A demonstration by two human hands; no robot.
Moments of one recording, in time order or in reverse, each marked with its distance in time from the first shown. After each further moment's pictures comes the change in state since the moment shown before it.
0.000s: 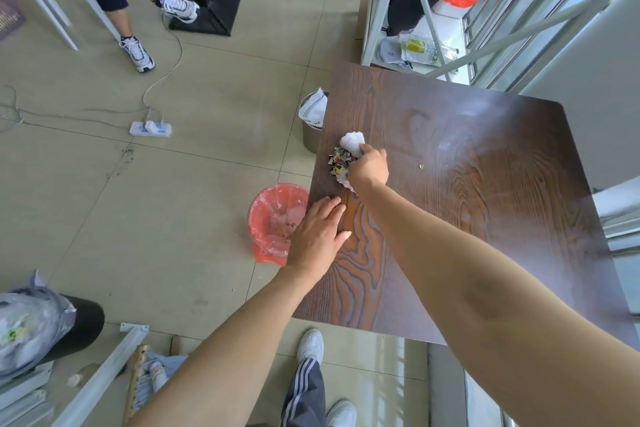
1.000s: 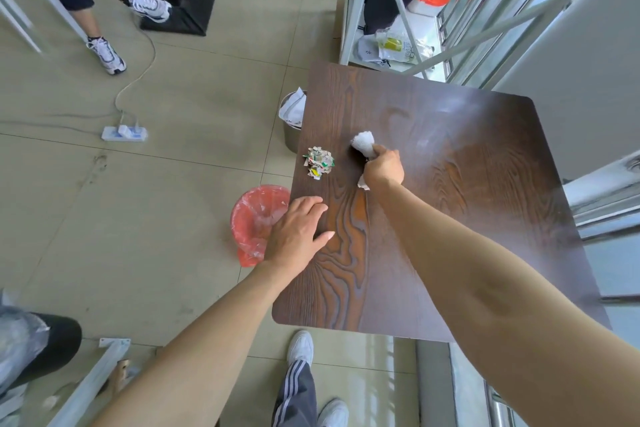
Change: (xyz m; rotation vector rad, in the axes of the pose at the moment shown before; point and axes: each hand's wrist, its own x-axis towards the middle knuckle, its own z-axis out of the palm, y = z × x) left_hand 0.007 -0.004 -0.015 -0.016 -0.017 0.068; right_hand 0.017 0.035 -0.046 -0.039 0.013 0.037
